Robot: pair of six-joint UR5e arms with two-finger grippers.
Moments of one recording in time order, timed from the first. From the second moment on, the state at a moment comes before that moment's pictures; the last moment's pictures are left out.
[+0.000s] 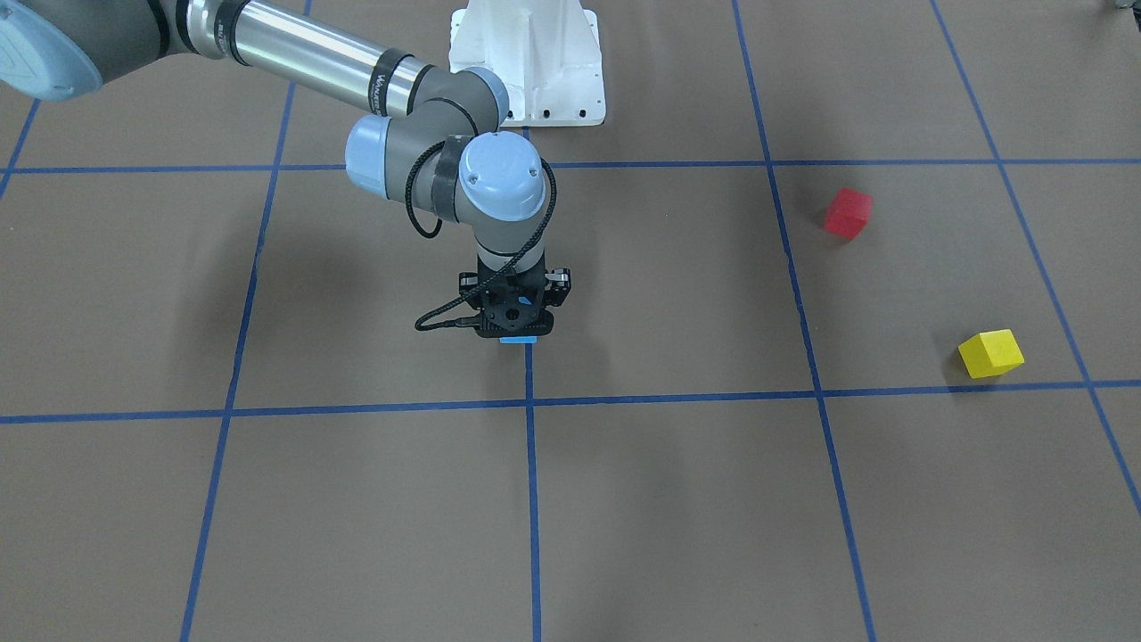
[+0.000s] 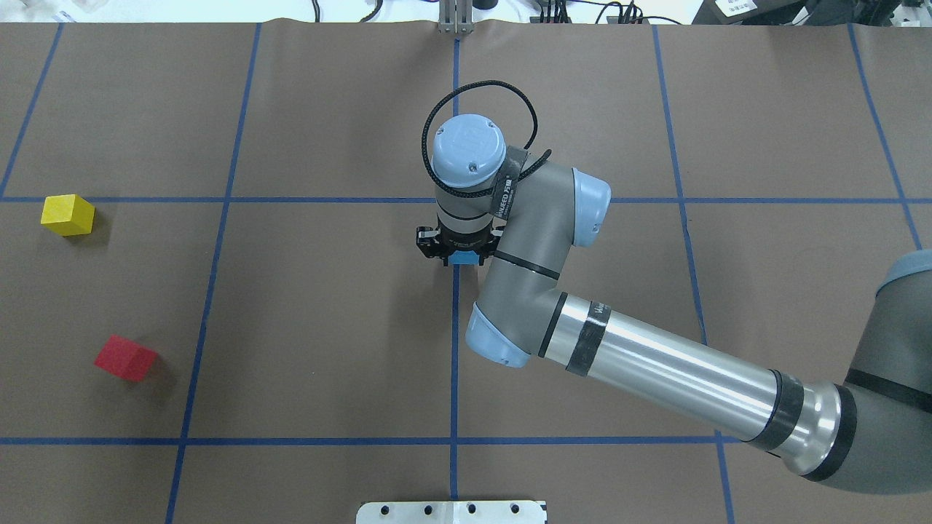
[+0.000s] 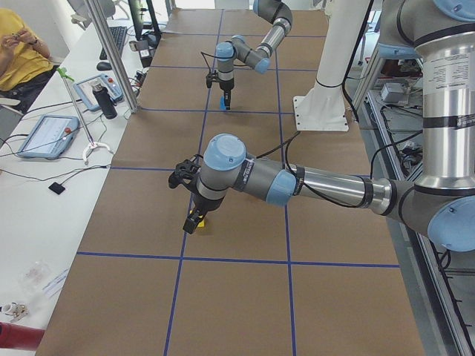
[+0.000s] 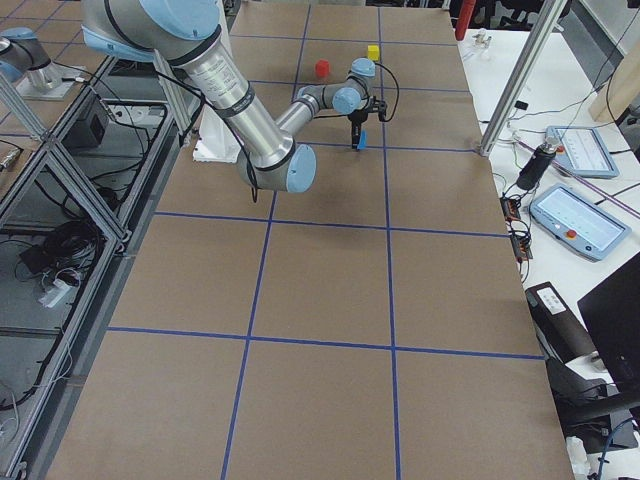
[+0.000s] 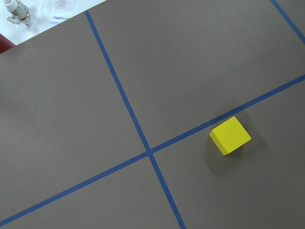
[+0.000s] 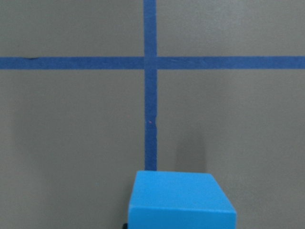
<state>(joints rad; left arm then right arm) -1.61 -1.45 -1.86 -1.79 -2.32 0.20 0.54 -0.67 1.28 -1.47 1.95 1.16</state>
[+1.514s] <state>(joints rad) -1.57 -1.47 -1.86 -1.97 -2.43 0.01 0.98 -0.84 1.47 -1.45 2.18 0.85</state>
